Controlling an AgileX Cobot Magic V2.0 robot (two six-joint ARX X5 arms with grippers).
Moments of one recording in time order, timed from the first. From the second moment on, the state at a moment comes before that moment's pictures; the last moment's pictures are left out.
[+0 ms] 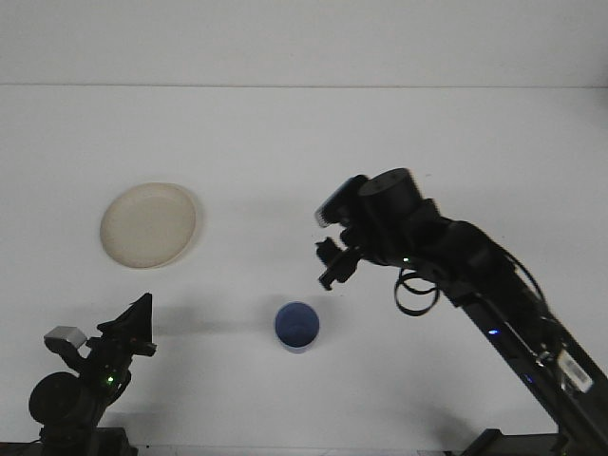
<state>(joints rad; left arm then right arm) 0.01 0.07 0.23 -0.09 0.31 -0.59 0.65 1.45 1.72 -1.04 -0.12 -0.08</state>
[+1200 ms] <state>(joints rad) -0.58 1.42 1.31 -0.88 0.38 0.02 0.29 0.55 0.52 -0.39 -0.08 0.07</state>
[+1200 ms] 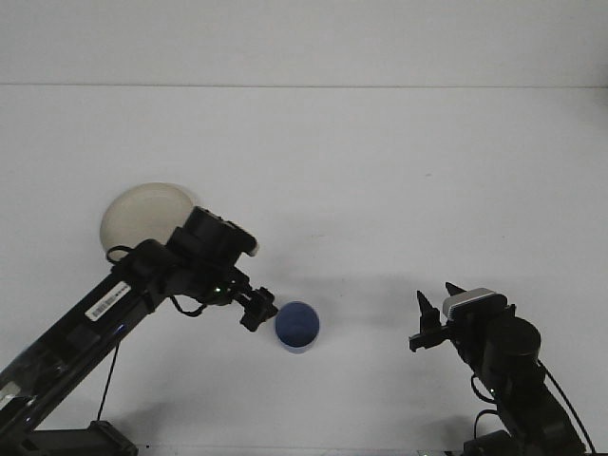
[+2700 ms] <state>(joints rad) -0.52 1.53 1.60 -0.92 0.08 0.04 0.29 0.55 0.52 -0.39 -0.08 0.07</state>
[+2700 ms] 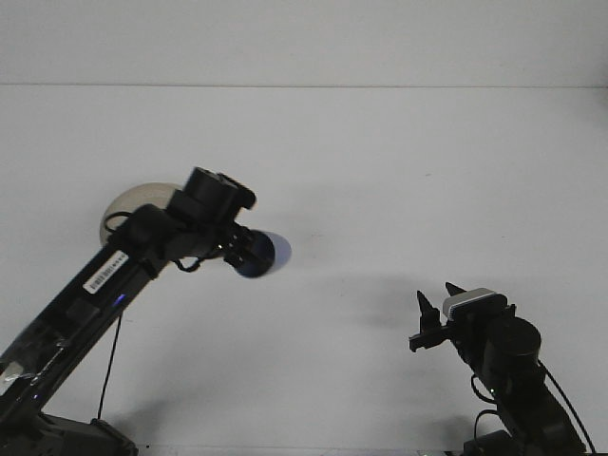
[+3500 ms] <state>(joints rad) 0.14 1.77 1.72 -1.03 0.07 0.10 0.29 0.55 0.52 -0.39 -0.08 0.07</state>
